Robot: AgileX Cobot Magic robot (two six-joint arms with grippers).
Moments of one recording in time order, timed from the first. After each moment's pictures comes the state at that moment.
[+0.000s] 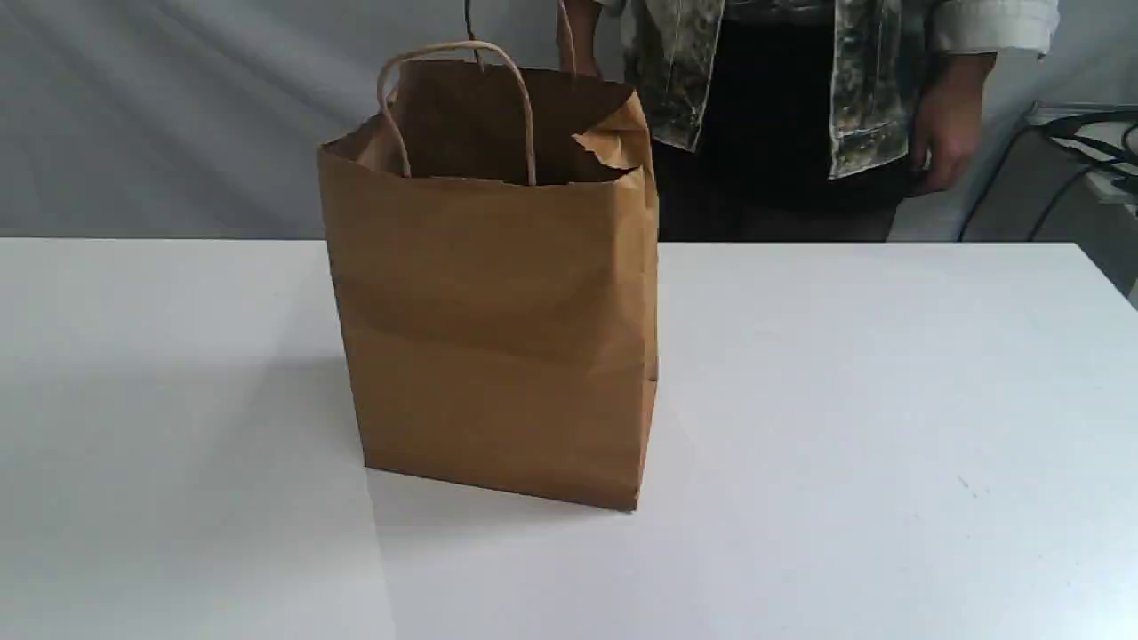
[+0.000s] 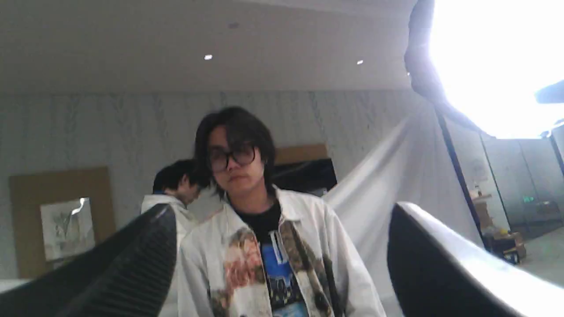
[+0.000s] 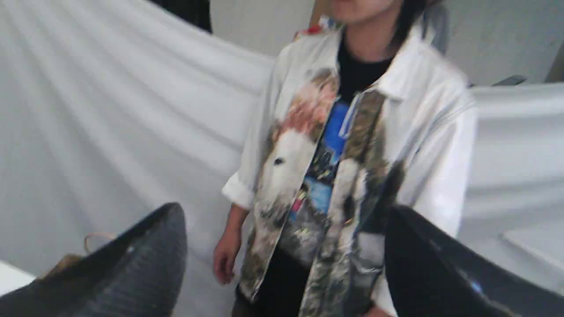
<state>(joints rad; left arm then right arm) -0.52 0.23 -1.08 -0.27 0.43 0.41 0.34 1.04 -2.17 -0.18 1.14 -0.15</state>
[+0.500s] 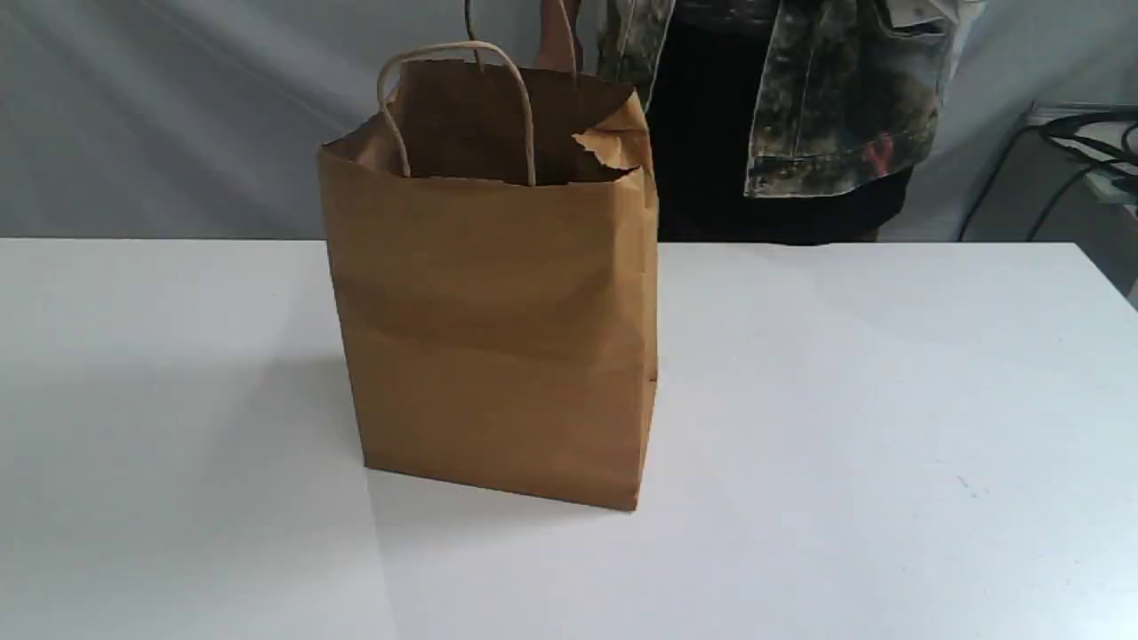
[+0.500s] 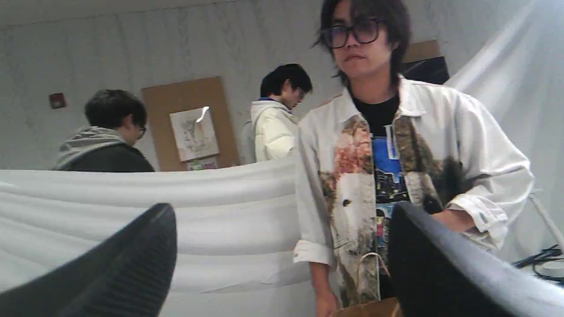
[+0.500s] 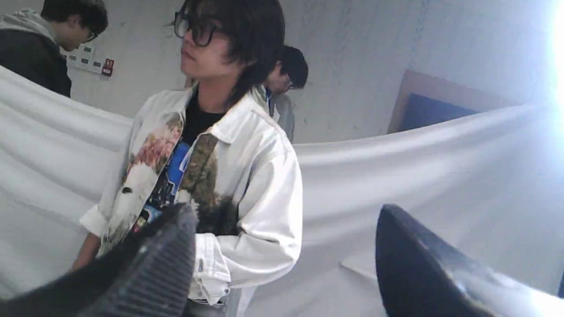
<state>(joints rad) -0.27 0.13 -1.08 -0.09 0.70 0.28 0.34 0.37 -1.65 -0.38 1.11 -0.19</state>
